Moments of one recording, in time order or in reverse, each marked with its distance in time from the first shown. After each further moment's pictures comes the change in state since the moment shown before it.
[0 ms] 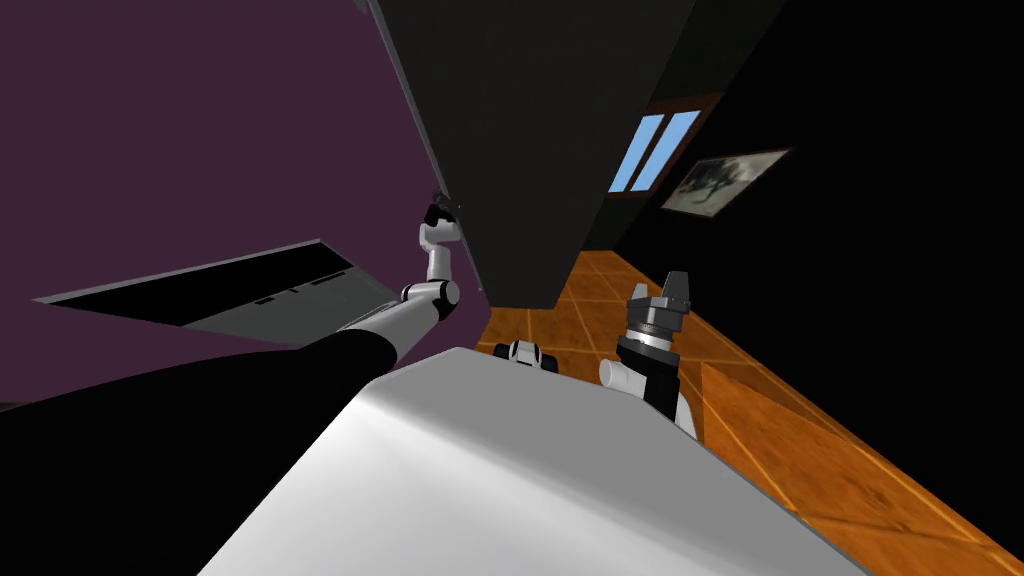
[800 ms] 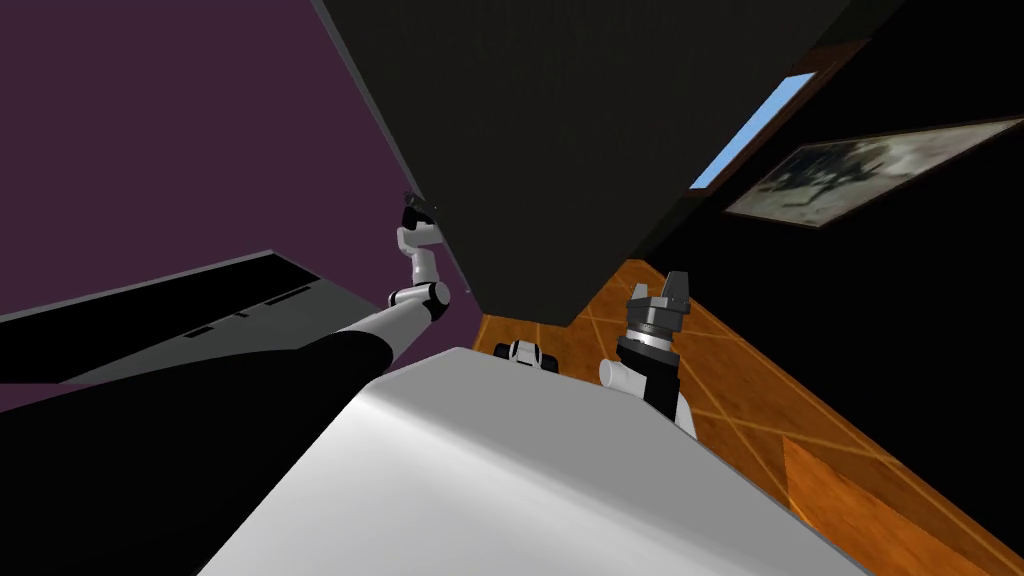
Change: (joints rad) left arm 0.071 0.086 0.130 -0.024 -0.044 -0.013 0.007; right arm 0.000 0.000 0.000 0.000 0.000 0.000 0.000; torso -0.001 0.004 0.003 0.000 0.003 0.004
